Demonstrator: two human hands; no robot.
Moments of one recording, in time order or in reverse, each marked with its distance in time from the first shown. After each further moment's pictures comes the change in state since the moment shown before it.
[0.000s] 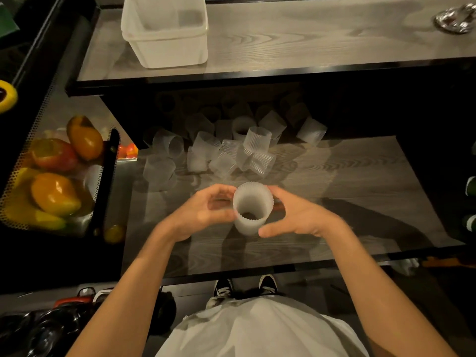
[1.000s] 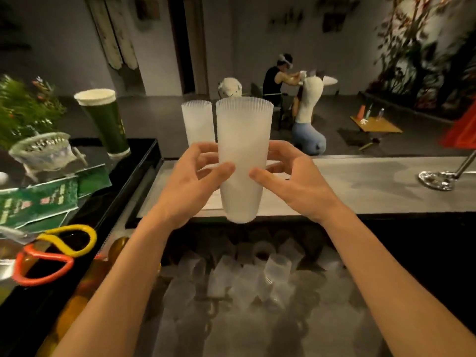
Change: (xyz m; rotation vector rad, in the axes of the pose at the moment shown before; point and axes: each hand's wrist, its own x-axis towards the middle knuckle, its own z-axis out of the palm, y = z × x) left_hand -0.002 0.261 -0.111 0.095 0.572 0.590; right_hand 0.025 -0.279 -0.110 -0.075 0.578 -0.694
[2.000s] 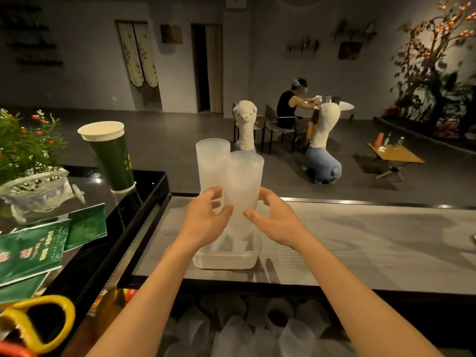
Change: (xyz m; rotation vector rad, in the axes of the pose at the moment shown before) left_hand 0.130 -0.101 -0.021 0.392 0.197 -0.148; right_hand 0.143 0.093 0.054 -0.153 -0.101 0.173
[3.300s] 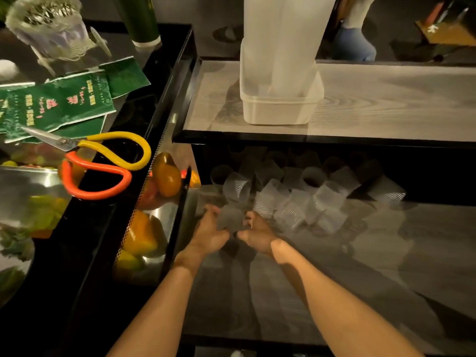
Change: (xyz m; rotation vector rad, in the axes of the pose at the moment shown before) left_hand -0.242 -0.233 -0.004 0.149 -0.354 -0.548; right_hand -0.199 0.113 0.279 0.203 -0.370 0.671
